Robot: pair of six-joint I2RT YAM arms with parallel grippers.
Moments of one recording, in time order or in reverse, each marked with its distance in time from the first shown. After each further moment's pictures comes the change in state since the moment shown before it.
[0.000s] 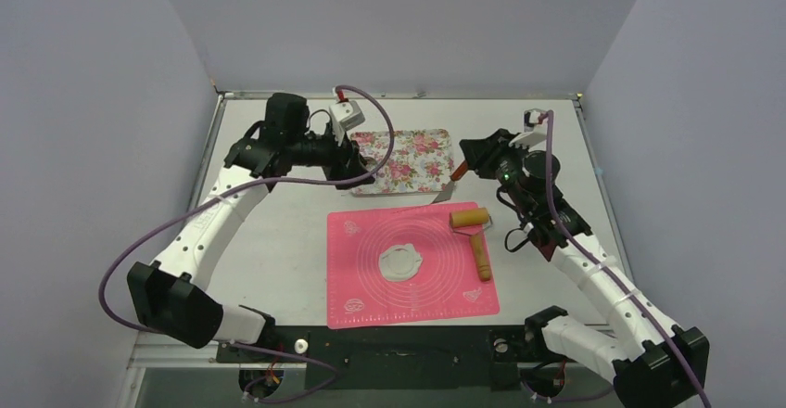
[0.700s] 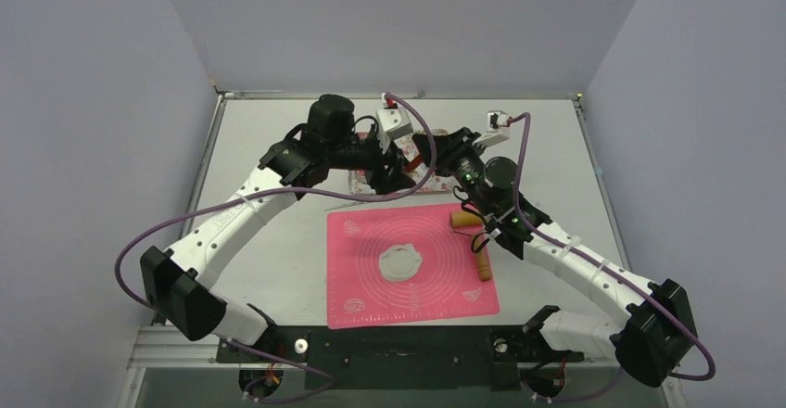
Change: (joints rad) left arm -0.274 0.042 0.113 0.182 -0.119 -0.135; right arm 0.283 0.177 0.021 0.341 0.140 0.245
